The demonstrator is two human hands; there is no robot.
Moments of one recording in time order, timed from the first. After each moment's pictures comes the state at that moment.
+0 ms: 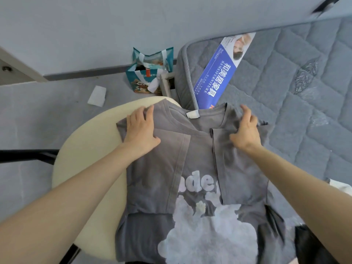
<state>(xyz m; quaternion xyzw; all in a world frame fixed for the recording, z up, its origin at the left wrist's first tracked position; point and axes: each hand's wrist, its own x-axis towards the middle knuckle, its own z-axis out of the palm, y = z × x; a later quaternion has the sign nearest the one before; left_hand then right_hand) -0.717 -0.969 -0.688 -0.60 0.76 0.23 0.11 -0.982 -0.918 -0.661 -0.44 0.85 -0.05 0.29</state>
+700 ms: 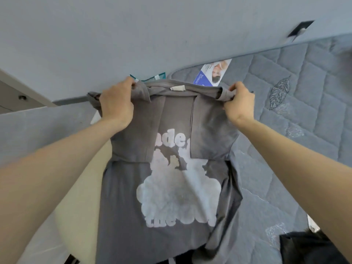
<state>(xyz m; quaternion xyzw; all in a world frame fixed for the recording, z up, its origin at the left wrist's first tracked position) -0.736 -1.047 -0.592 -0.66 0.74 0.06 -0.10 -1.014 -0.996 -0.584 -0.46 0.83 -0.24 0.20</state>
